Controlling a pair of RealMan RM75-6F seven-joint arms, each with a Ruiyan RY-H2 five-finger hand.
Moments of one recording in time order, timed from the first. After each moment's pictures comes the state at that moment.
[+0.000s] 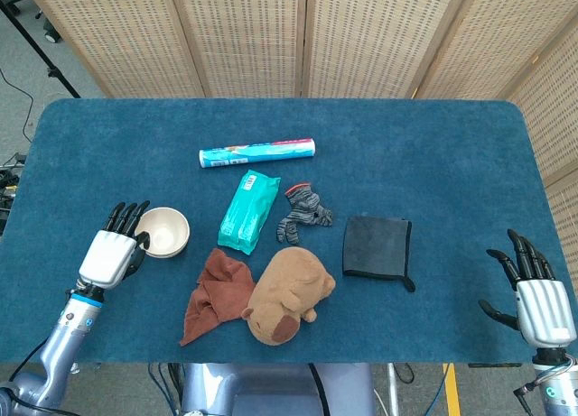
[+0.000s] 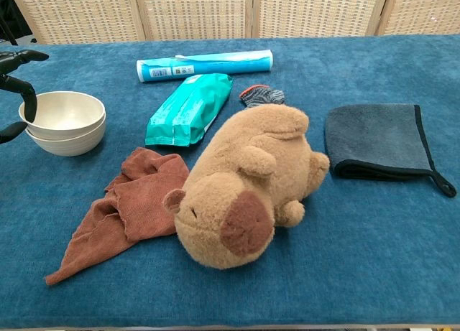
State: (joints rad) left arm -0.40 -1.45 -0.06 -1.33 1.50 1.29 0.21; right arm 0.07 -1.18 0.08 -1.54 -1.57 1.57 0.03
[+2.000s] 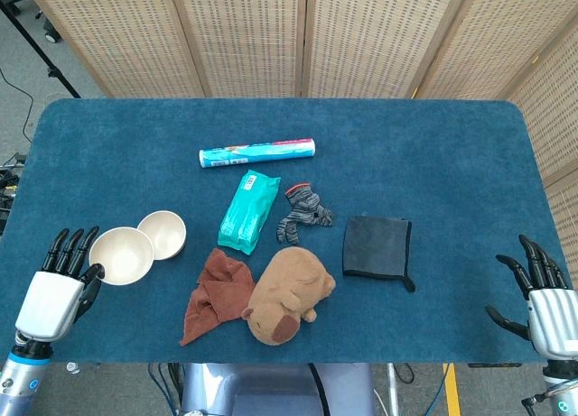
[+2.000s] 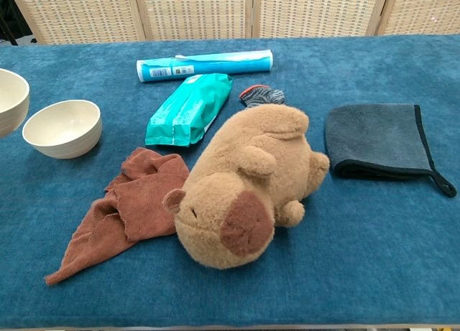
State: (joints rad) left arm -0.16 -1.28 0.05 -1.53 1.72 1.64 0.29; right arm 0.03 -1.14 0.06 -1.57 -1.61 1.63 0.06
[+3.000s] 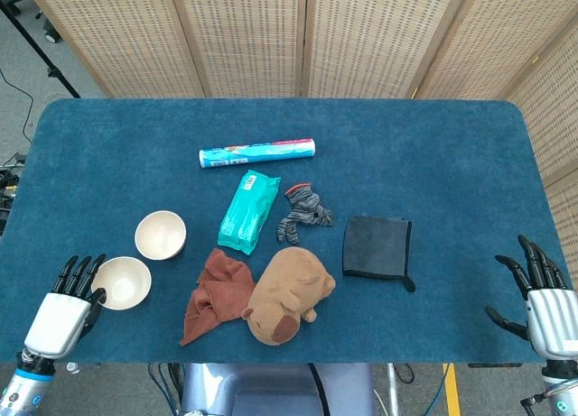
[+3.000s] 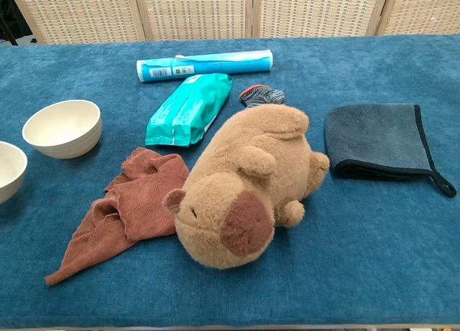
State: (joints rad) left arm -0.10 -1.37 0.10 -1.32 1.72 1.57 0.23; right arm 0.03 -1.15 0.06 -1.57 -1.60 1.62 0.05
